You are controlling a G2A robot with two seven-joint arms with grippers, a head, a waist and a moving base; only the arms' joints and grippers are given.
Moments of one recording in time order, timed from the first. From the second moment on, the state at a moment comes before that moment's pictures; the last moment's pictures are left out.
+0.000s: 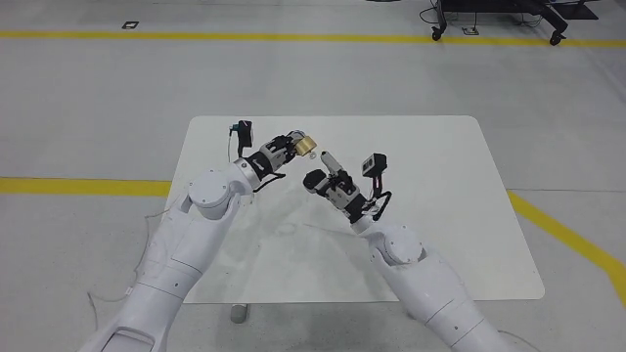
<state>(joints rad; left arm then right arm) 0.98 -1.30 -1.09 -1.20 -0.34 -0.04 -0.54 -1.26 -1.34 0.99 -1.33 0.59 -0.42 0.42</state>
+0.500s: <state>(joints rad) 1.00 -1.30 -1.11 -1.22 -0.33 -0.08 -0.58 -1.20 -1.36 1.00 -1.24 0.78 -0.28 0.58</state>
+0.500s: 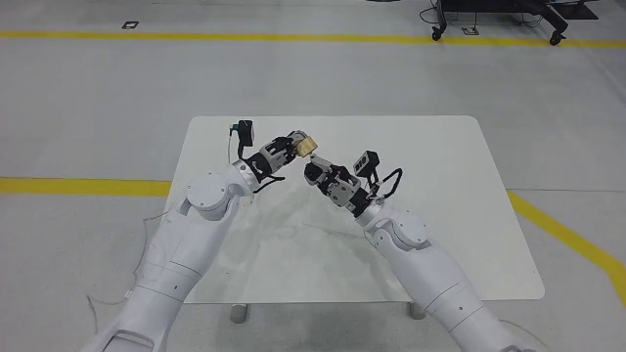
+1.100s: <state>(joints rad) 1.00 -1.30 -1.11 -1.22 -0.31 -0.08 -0.59 -1.18 -1.37 1.02 -1.19 0.82 -0.26 0.60</state>
